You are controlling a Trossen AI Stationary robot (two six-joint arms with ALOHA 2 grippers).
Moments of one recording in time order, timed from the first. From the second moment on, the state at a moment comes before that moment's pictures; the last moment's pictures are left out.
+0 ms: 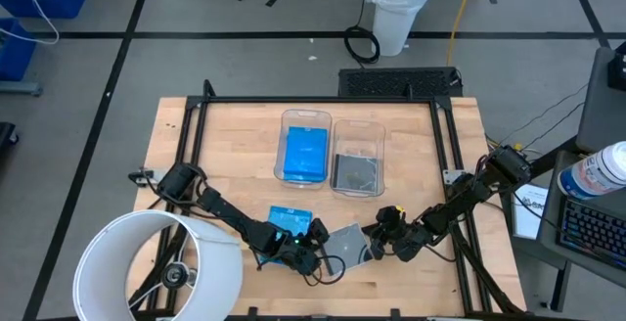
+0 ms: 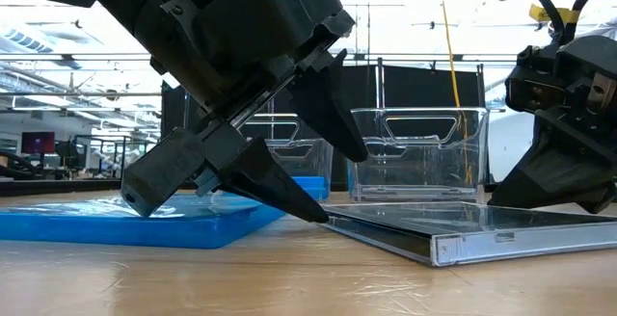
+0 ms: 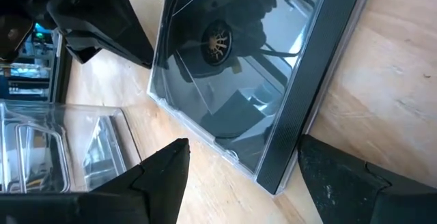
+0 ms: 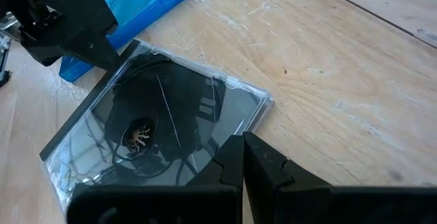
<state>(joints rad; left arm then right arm) -0.45 2.09 1.24 0.04 -0.58 0.73 0.68 1.74 0.44 0.47 0.64 1.18</state>
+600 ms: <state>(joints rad) -0.45 2.09 1.25 0.03 -0.61 0.76 0.68 1.74 0.44 0.47 0.66 1.16</state>
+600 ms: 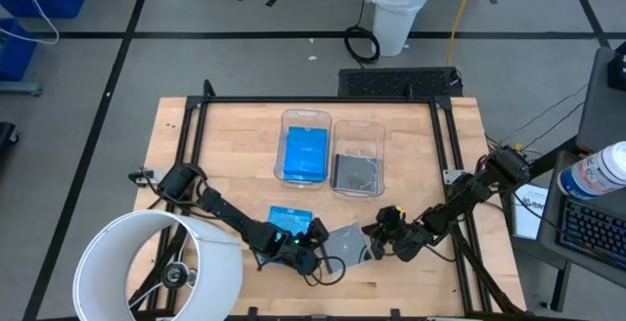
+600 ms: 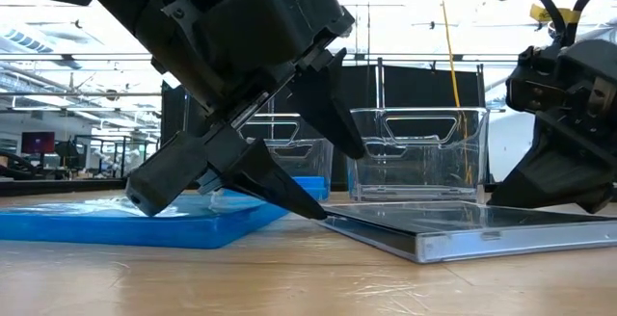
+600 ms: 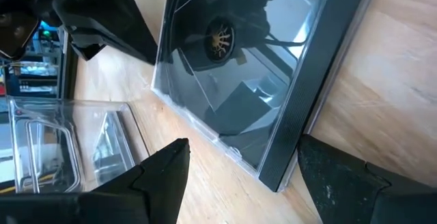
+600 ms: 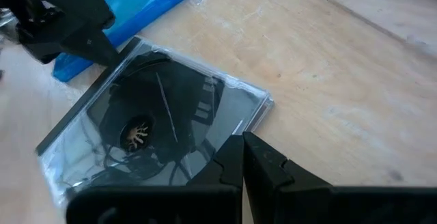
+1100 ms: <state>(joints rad) -0.46 2.09 1.25 -0.01 -0.56 0.70 0.67 1.65 0.44 0.40 0.63 1.11</state>
